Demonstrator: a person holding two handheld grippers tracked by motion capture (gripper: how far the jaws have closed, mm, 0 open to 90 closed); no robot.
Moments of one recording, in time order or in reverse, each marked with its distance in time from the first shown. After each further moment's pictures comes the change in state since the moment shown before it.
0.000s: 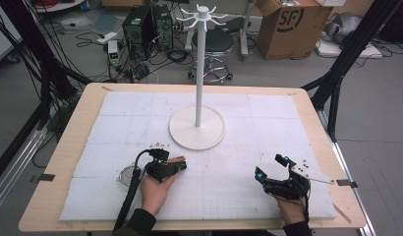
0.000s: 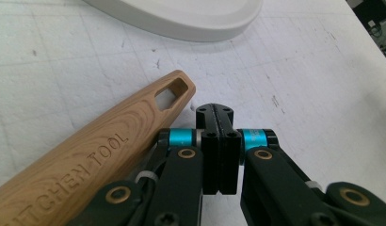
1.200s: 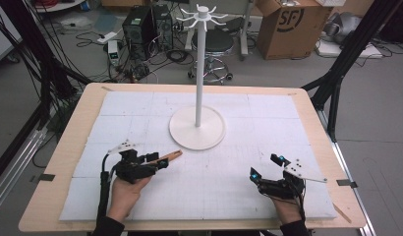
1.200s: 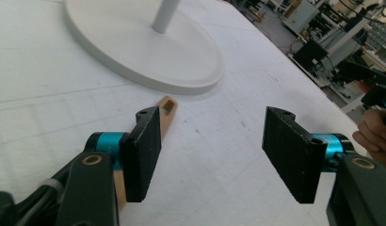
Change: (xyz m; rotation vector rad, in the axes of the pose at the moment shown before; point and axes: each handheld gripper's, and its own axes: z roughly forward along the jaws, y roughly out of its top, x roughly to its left) left arm 0.042 0.001 -0.084 -0.220 -0.148 0.075; right arm 0.009 0.001 0.008 0.030 0.005 -0.048
